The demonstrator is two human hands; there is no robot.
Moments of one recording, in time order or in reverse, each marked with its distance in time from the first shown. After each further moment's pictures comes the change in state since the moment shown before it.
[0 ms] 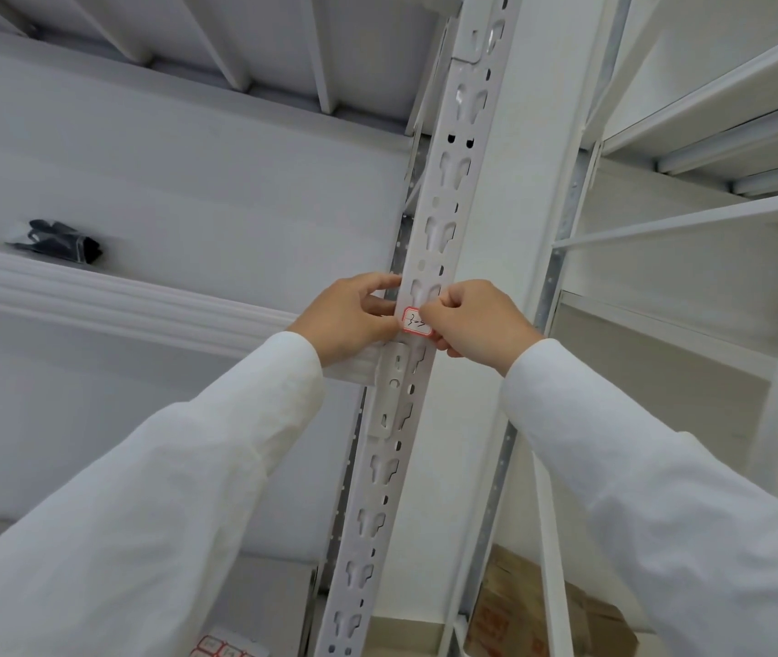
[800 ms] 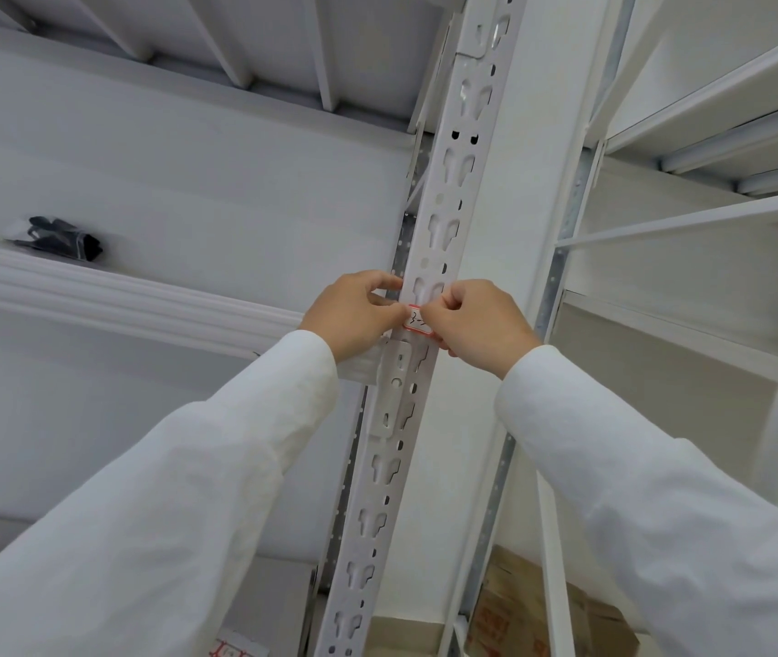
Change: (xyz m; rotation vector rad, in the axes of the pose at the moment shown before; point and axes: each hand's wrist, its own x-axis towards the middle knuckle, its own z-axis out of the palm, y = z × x) left_hand 0.008 -0.003 0.008 0.061 0.128 -0.047; right_hand -0.001 0.003 0.005 -0.052 0.059 -0.046
